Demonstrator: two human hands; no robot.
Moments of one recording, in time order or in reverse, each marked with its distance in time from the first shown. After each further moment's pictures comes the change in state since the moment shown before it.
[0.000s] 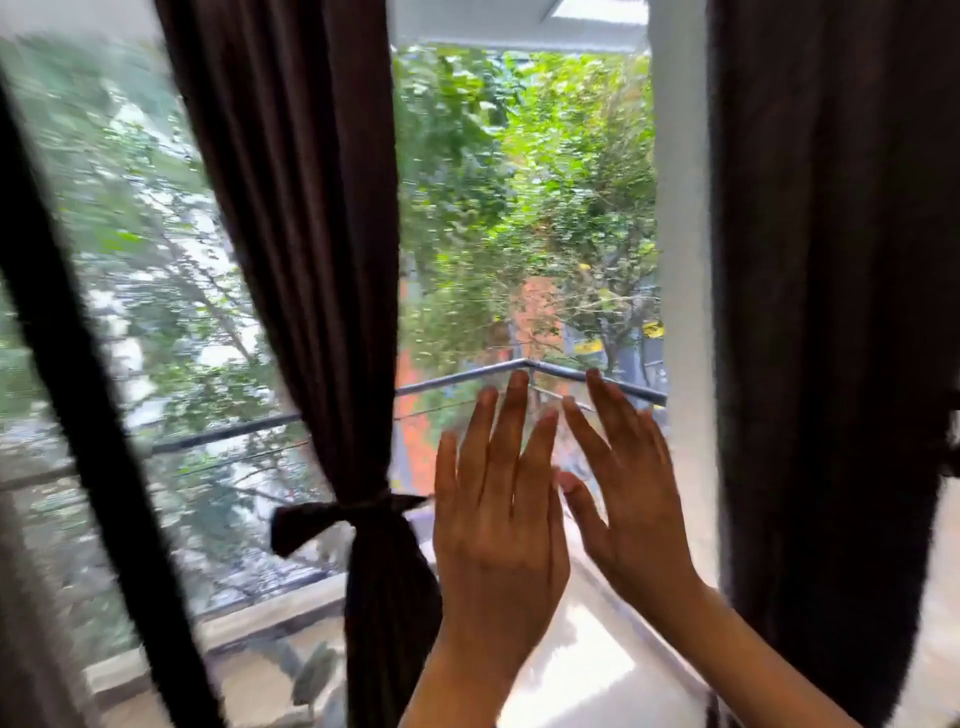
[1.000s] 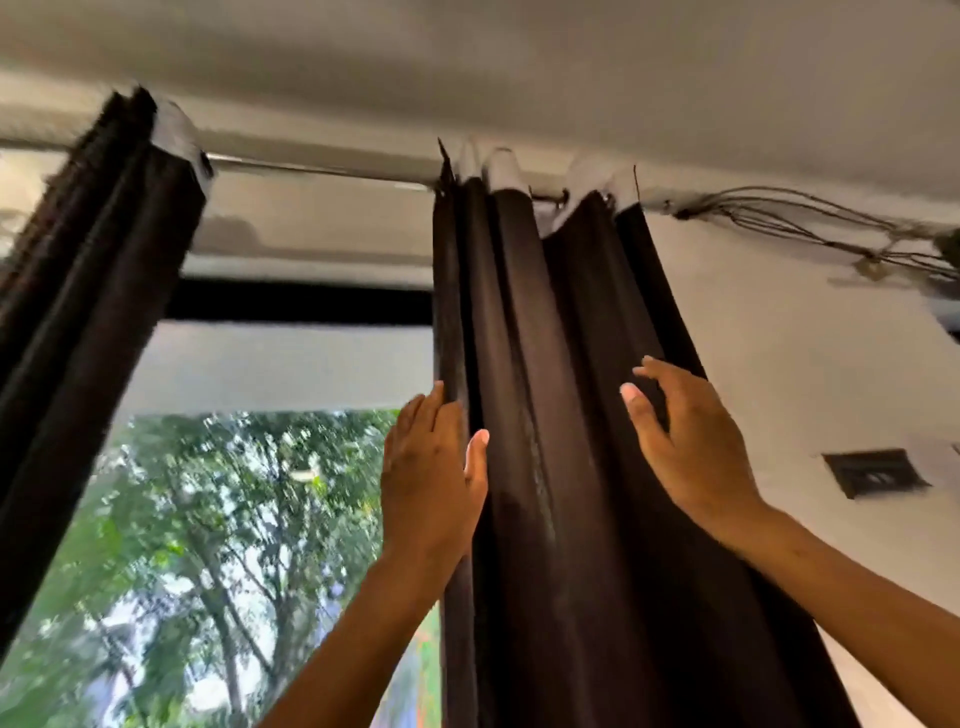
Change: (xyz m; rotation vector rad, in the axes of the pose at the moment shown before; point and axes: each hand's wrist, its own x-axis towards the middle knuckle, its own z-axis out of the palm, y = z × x) left_hand 0.399 0.204 0.143 0.019 0.326 -0.033; right_hand 0.326 0.343 -0.276 0.124 0.436 -0.008
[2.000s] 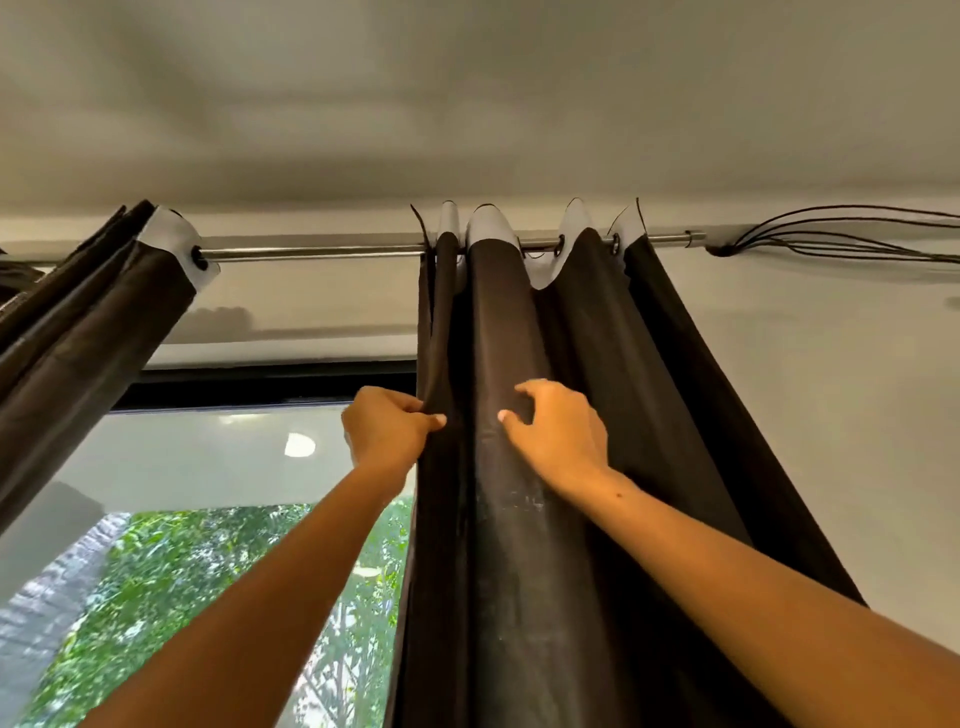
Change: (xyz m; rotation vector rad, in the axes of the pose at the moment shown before) left_hand 0.136 -0.008 0.115 -0.326 0.111 -0.563; right_hand 0.114 0.043 0.121 0.181 -0.178 0.058
